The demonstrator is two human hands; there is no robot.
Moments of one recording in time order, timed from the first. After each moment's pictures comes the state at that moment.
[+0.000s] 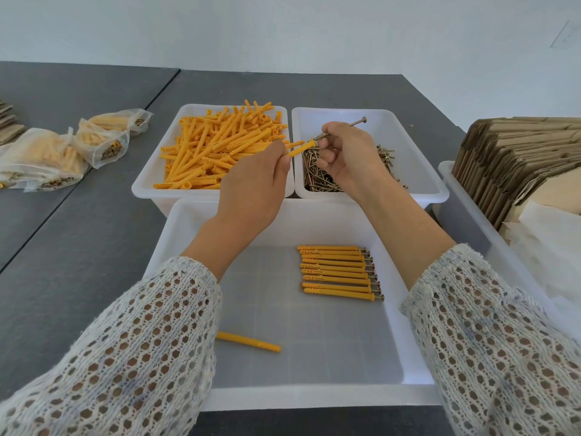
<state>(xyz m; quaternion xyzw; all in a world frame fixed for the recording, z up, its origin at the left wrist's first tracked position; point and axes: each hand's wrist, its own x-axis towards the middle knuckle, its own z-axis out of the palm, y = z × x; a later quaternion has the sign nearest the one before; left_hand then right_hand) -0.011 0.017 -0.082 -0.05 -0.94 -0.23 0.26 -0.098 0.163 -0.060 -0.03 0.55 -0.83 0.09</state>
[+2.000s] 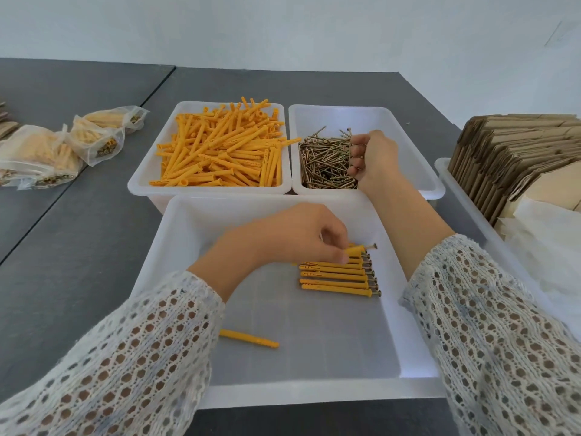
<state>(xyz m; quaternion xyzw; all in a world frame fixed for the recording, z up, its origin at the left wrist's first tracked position) 0.013 0.058 -0.078 -0.24 -0.89 -0.34 -0.17 -0.116 0.193 -0.068 0.16 0.61 -0.77 0.01</state>
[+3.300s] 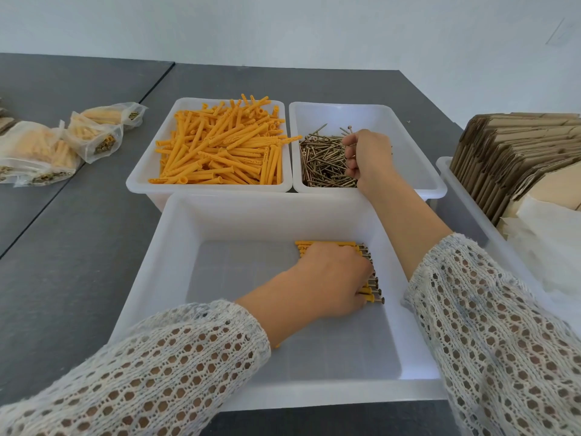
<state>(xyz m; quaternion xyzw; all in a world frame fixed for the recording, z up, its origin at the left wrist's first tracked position) 0.044 0.109 -0.117 -0.30 -0.95 -0.05 -0.03 -0.123 0.187 -0.075 0.11 0.71 -0.69 -0.01</state>
